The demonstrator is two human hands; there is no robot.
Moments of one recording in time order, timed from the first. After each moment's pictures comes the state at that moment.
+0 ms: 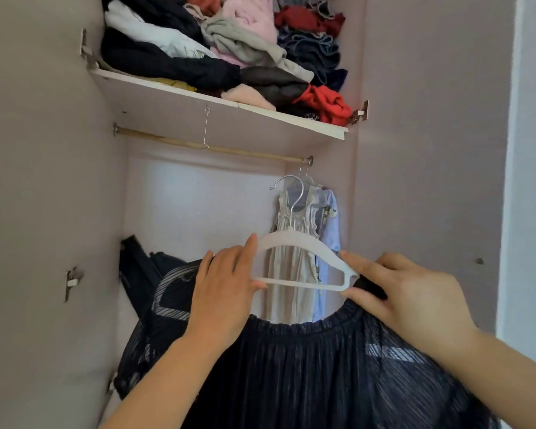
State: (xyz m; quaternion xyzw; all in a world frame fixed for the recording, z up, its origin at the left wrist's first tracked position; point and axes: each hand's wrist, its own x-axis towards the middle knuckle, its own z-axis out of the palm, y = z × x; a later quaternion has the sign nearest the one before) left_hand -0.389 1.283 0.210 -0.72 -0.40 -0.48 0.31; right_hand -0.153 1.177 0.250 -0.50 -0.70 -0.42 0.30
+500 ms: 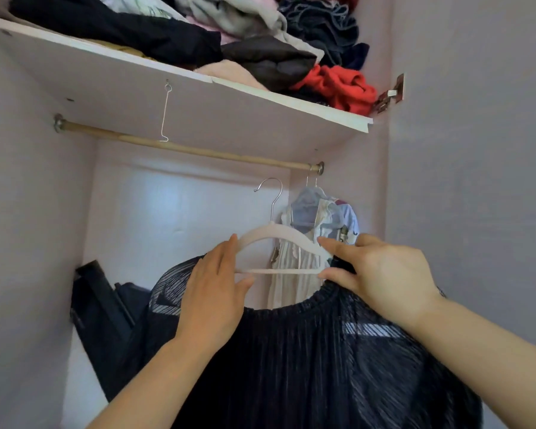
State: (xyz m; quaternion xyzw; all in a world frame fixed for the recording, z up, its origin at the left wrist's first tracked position) left_hand -0.314 1.510 0.249 -0.70 -0.44 -0.55 0.17; right_hand -0.094 1.446 0.314 -0.46 -0.71 -0.45 0.29
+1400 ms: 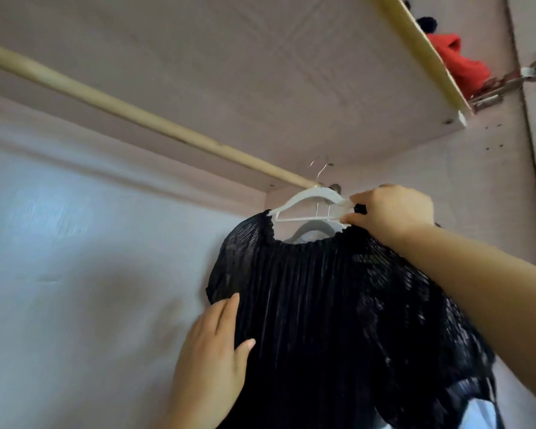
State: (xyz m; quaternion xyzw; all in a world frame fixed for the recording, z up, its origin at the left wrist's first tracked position) left_hand -0.281 1.906 0.263 -0.74 -0.34 -0.55 0.17; right_hand -0.080 1.788 0.479 -0.68 -0.47 -0.52 0.22
